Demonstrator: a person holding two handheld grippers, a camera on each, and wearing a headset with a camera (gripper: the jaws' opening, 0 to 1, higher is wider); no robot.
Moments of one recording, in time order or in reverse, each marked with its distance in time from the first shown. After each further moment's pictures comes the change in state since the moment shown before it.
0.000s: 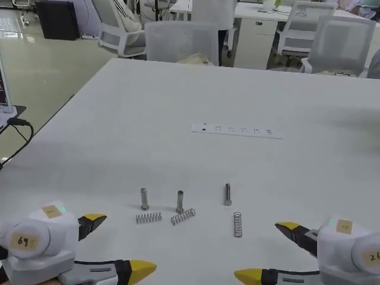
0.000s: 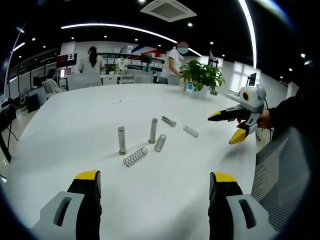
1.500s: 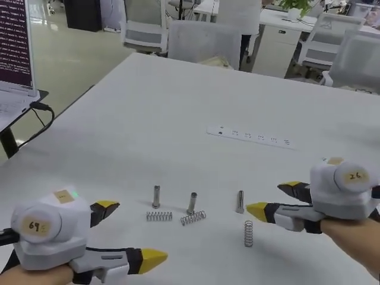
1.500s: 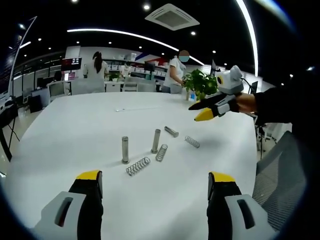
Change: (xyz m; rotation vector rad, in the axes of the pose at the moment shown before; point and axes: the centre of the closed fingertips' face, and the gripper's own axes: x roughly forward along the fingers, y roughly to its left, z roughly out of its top) left arm 0.000 0.006 0.013 -0.031 -0.076 0.016; right arm 0.046 -0.074 0.074 -0.037 0.109 -0.096
